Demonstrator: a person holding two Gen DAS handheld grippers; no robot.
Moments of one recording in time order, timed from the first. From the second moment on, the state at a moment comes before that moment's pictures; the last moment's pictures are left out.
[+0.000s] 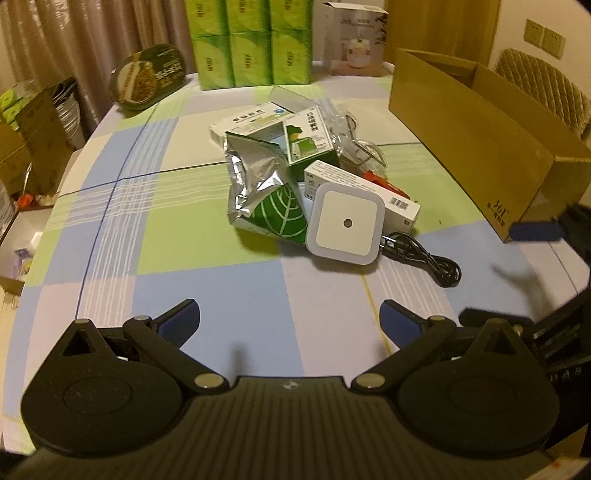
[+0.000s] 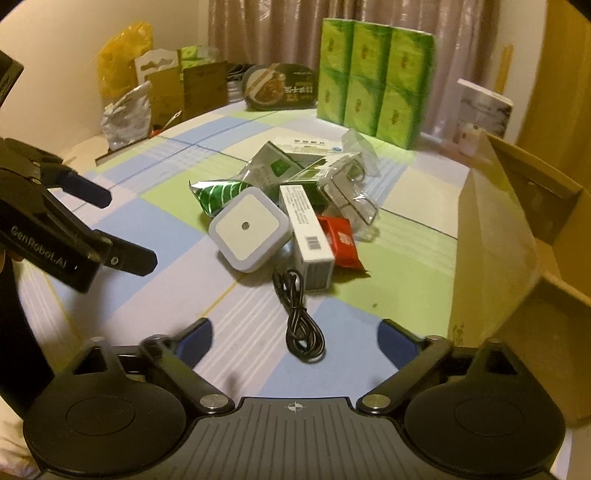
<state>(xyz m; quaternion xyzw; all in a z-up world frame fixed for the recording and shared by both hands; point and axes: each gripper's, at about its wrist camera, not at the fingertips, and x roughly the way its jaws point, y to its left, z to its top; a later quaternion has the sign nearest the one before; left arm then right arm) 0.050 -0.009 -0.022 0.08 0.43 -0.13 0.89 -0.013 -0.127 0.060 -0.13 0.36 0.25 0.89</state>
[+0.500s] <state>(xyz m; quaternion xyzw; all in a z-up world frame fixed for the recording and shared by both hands) 0.071 -0.031 -0.033 0.12 0.41 -0.18 0.89 0.021 -0.113 0.039 -0.19 0.39 0.29 0.85</state>
